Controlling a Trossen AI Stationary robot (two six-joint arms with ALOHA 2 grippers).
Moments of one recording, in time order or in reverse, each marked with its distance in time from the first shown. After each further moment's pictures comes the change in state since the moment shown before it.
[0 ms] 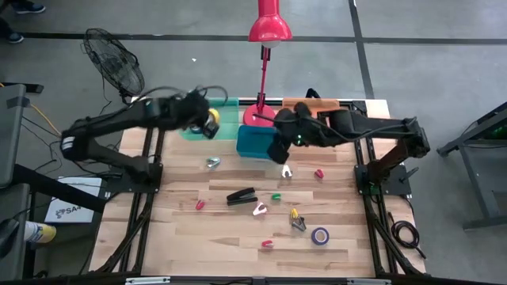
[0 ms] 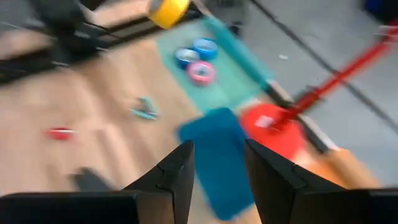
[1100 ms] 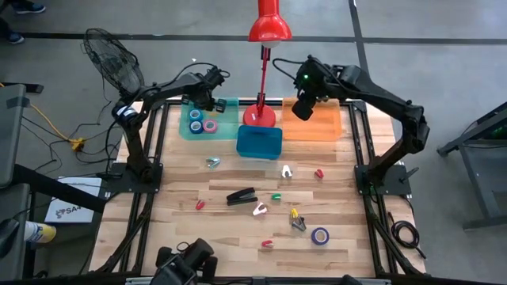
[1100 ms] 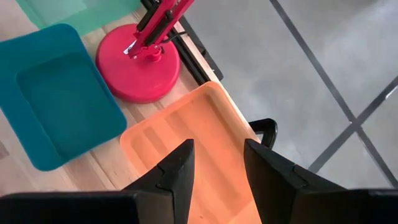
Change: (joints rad) left arm 0.544 0.602 0.000 0.203 0.253 -0.066; right arm -0.539 0.002 0.000 -0.228 -0.175 -0.410
